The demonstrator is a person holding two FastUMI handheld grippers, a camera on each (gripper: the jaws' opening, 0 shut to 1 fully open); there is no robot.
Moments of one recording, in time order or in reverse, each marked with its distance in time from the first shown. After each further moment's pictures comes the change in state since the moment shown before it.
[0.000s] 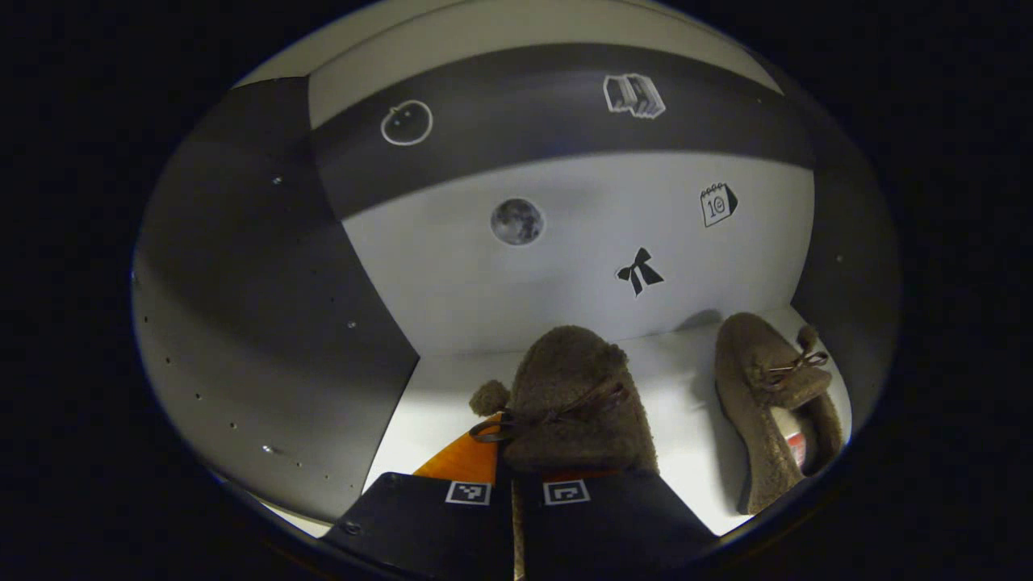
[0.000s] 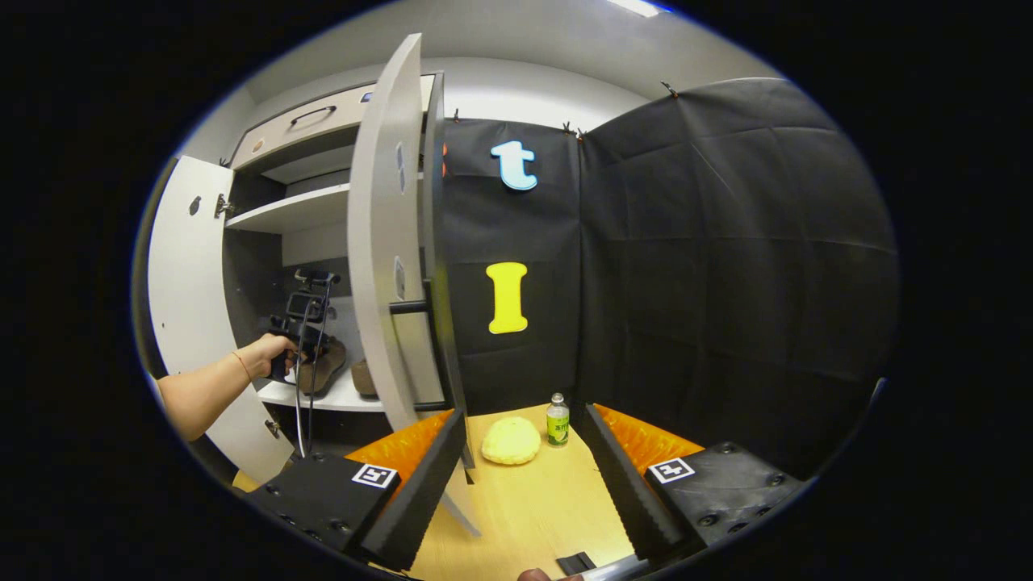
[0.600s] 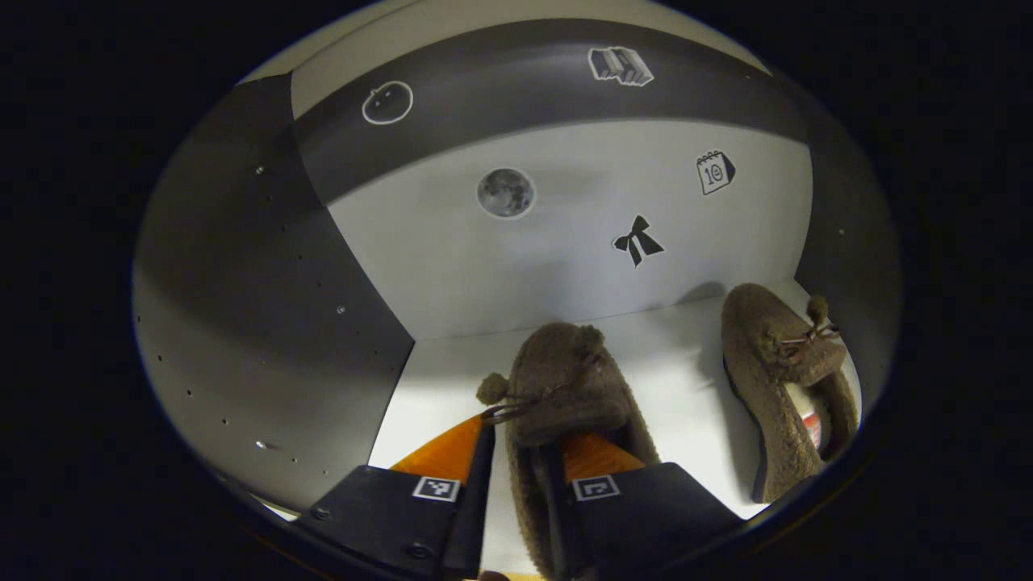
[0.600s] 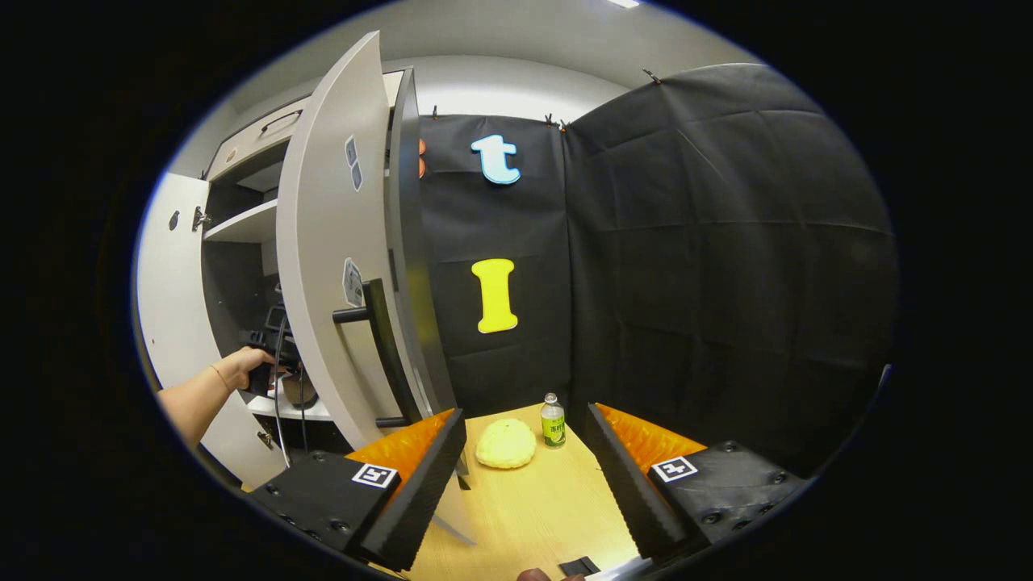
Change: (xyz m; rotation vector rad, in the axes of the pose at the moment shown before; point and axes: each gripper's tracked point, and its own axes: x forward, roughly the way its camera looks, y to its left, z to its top) left arm -0.019 0.004 -0.014 0.056 0.029 0.009; right arm 0.030 -0.013 0.000 0.056 0.008 -0.015
